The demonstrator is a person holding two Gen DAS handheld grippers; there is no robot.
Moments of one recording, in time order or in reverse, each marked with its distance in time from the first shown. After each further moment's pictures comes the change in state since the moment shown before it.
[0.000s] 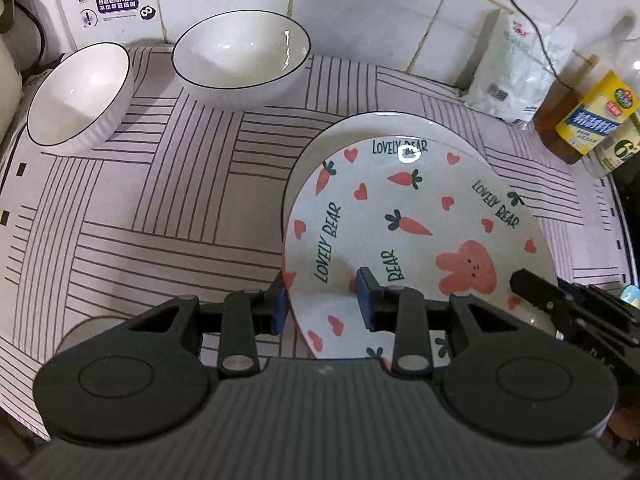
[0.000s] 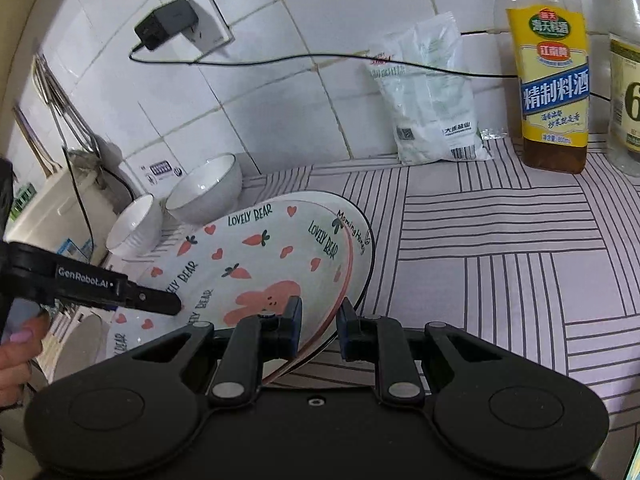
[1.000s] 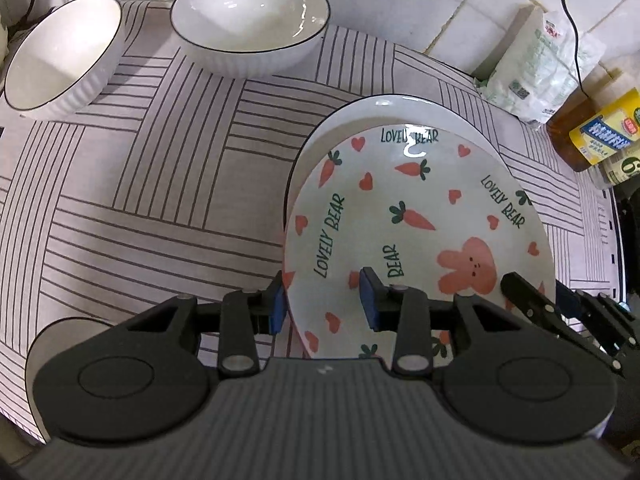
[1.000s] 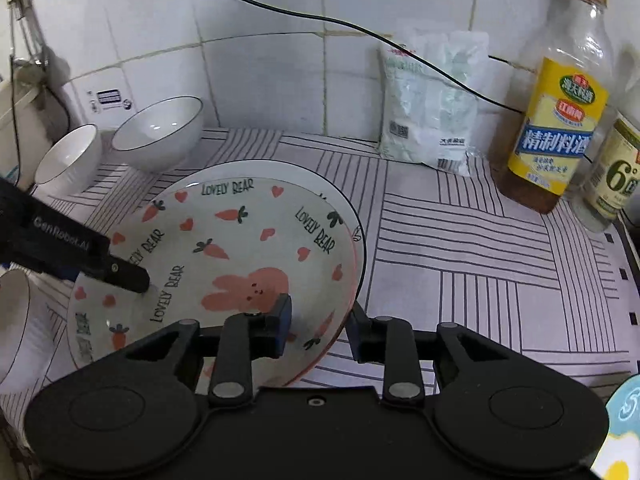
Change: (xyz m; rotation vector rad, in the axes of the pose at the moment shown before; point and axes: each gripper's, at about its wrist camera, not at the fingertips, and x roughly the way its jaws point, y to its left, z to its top) left arm 0.026 0.017 0.007 -0.074 0.091 -0.059; right arm 0.027 0.051 0.012 -0.176 0.126 -0.305
